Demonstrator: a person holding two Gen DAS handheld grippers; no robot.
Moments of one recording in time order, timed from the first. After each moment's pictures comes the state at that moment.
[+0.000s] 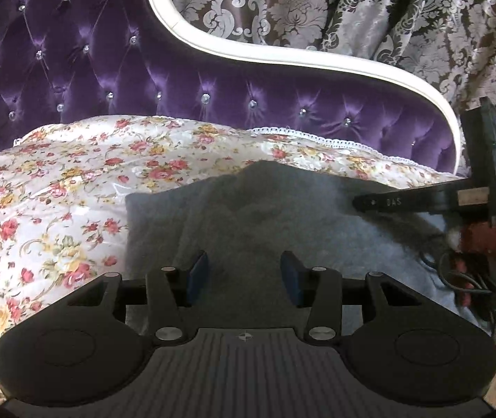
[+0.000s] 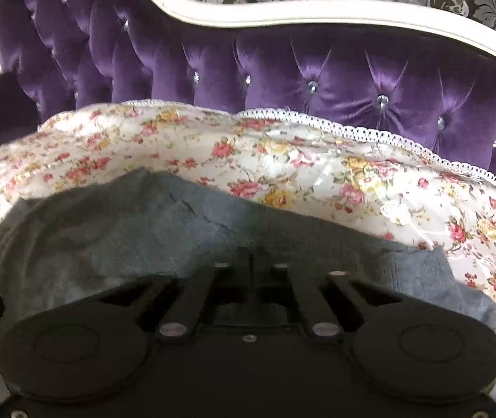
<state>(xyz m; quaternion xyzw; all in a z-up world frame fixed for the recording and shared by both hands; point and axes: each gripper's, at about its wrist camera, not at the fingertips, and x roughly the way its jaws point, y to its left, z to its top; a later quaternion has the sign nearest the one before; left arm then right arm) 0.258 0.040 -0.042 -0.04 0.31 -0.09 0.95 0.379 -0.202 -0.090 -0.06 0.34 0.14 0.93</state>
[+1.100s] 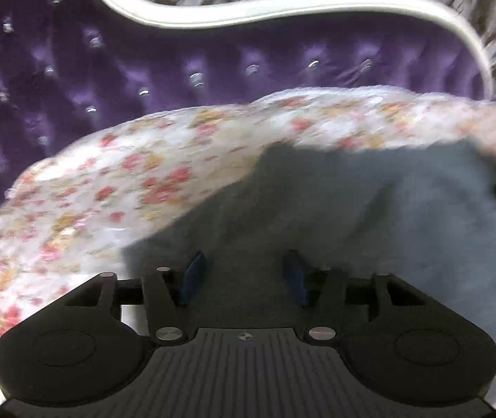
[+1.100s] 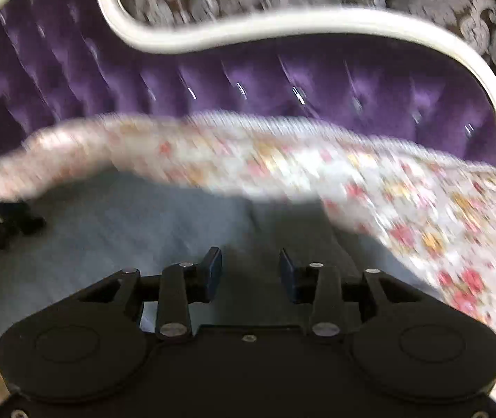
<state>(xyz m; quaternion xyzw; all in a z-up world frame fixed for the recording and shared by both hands) 0.336 0.022 -0.064 0.10 0.35 -0.06 0.93 0.330 -0.295 -0.088 -0.02 0.35 0.06 0.93</state>
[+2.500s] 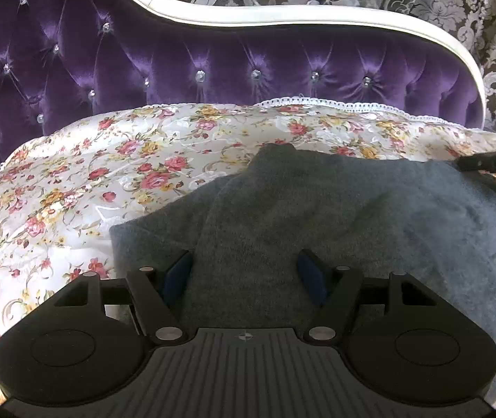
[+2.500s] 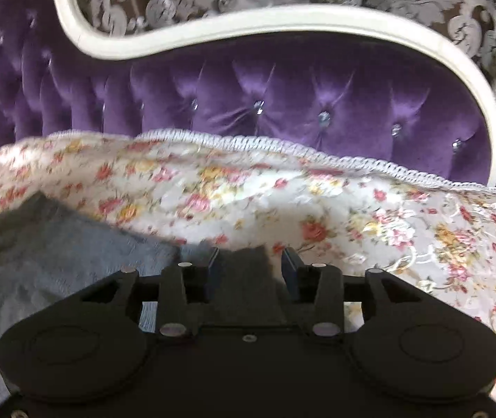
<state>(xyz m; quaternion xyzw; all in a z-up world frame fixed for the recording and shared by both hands) 0.329 0.028 -0.071 0.04 0.35 -0.08 0.93 0.388 -0.304 -0.087 -0.04 0.32 0.07 0.94</state>
